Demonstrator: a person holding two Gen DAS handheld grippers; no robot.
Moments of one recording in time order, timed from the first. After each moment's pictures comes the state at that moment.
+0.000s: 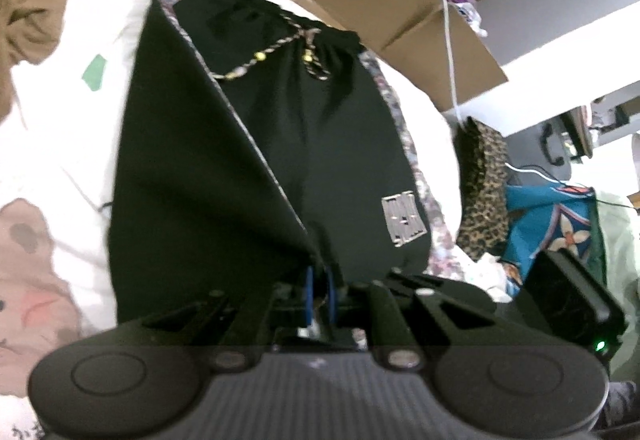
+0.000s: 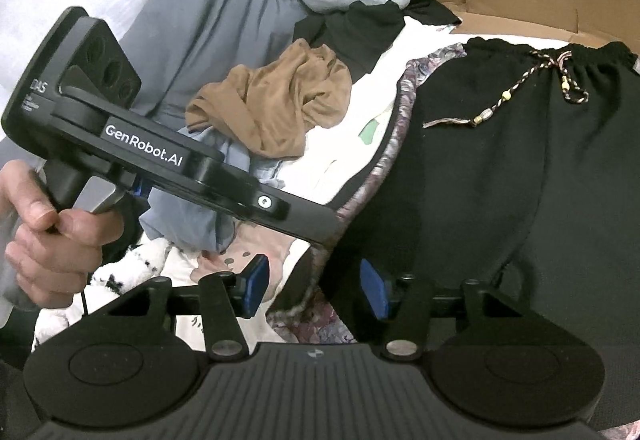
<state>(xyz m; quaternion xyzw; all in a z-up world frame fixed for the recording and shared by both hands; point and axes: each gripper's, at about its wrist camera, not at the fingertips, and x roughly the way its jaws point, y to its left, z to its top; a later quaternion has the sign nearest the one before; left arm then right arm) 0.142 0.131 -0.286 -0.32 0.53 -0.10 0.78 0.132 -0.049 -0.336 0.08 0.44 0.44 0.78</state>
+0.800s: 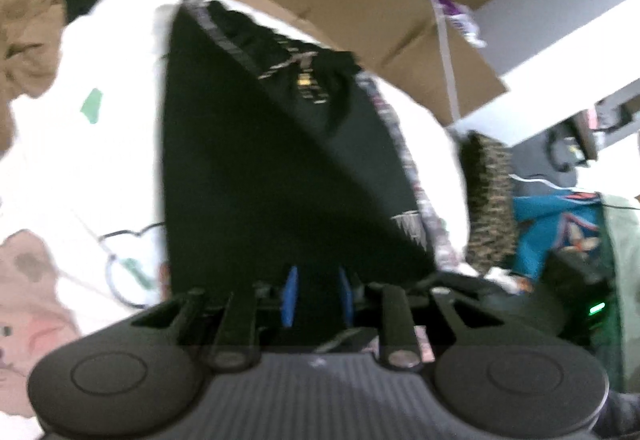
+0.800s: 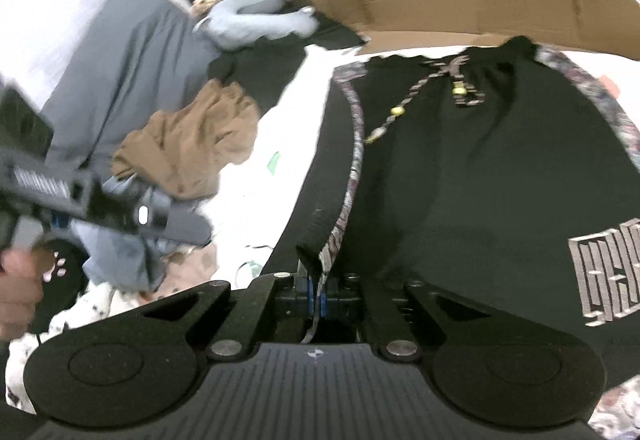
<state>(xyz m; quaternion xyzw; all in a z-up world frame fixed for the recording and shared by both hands) 0.138 0.133 -0.277 -0.28 0.51 -0.05 0.81 0.165 -0.117 -0.338 0.11 0.44 0.33 0.83</state>
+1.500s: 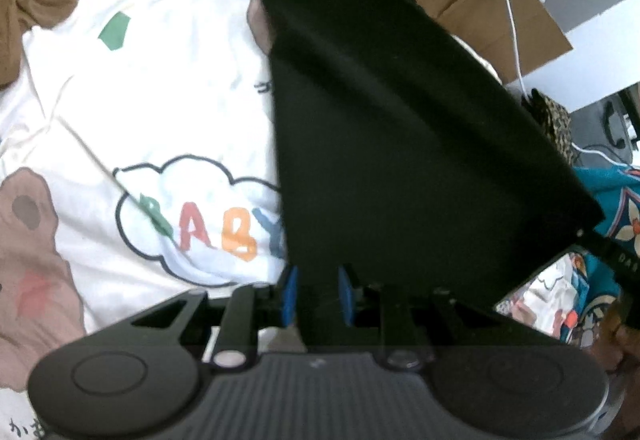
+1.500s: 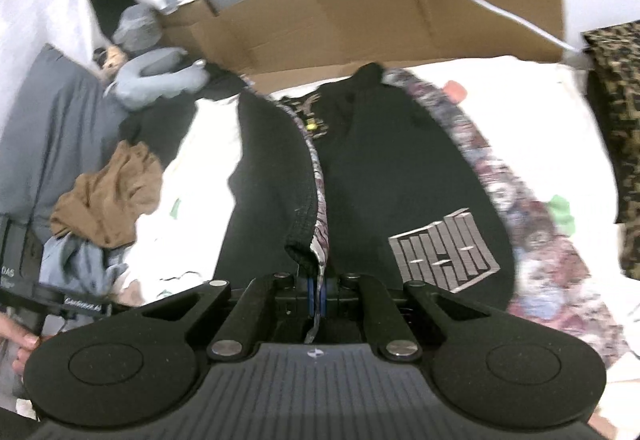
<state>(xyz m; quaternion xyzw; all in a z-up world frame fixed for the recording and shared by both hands) 0.140 0.115 -0.333 -0.26 0.57 -0.02 0.78 0.162 -0.236 -0.319 0.14 0.44 0.21 0.87</state>
